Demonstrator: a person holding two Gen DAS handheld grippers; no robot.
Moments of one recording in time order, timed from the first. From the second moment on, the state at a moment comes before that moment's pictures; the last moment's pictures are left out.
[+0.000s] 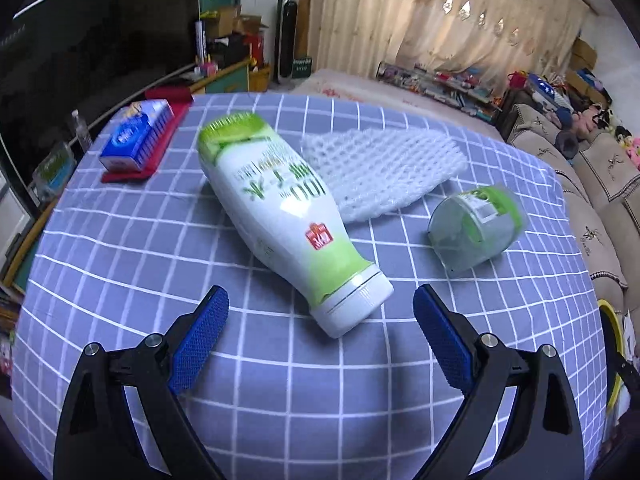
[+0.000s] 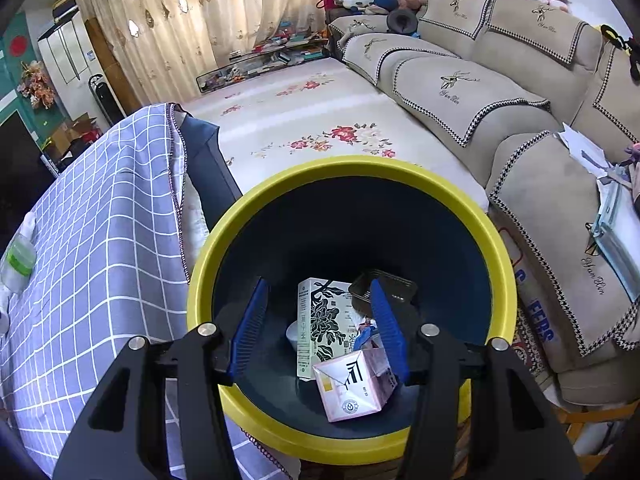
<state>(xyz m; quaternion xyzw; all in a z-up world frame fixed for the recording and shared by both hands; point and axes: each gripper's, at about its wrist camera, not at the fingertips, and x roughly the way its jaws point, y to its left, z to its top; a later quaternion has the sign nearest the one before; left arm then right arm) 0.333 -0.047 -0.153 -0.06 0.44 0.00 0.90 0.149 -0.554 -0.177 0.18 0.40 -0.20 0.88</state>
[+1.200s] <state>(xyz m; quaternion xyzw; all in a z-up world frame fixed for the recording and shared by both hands) 0.399 -0.023 -0.128 0.07 0.47 -0.05 0.88 0.151 -0.547 -0.165 0.17 0.39 -0.19 0.88</state>
